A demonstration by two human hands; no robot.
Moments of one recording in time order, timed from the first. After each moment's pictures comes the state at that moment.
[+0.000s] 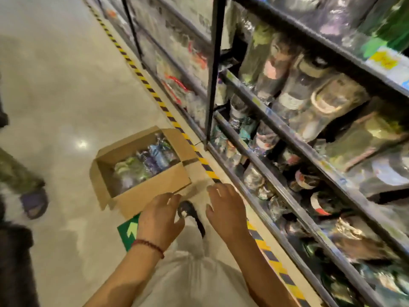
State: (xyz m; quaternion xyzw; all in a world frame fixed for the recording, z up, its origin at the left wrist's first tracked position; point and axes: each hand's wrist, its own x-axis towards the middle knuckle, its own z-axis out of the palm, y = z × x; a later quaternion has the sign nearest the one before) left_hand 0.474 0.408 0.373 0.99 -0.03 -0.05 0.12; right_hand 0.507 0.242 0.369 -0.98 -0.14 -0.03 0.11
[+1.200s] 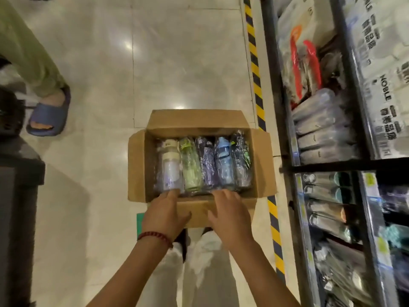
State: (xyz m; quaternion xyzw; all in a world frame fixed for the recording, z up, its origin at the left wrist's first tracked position) left_hand 0.714 0.723 0.134 0.84 0.35 -0.24 0.32; right_hand 0.796 0.589 0.137 -0.90 -0.29 0.31 0.08
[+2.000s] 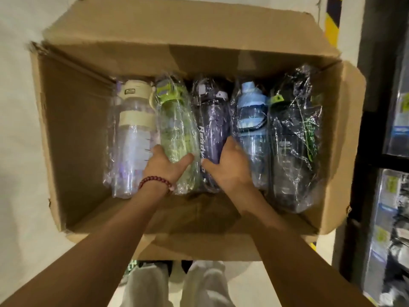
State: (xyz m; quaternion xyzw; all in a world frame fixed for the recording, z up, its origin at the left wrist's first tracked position) left_hand 0.815 0.732 -0.245 0.64 0.57 -0.29 0.42; right_hand 0.901 0.623 -0.242 -0.88 -0.14 0.44 0.09
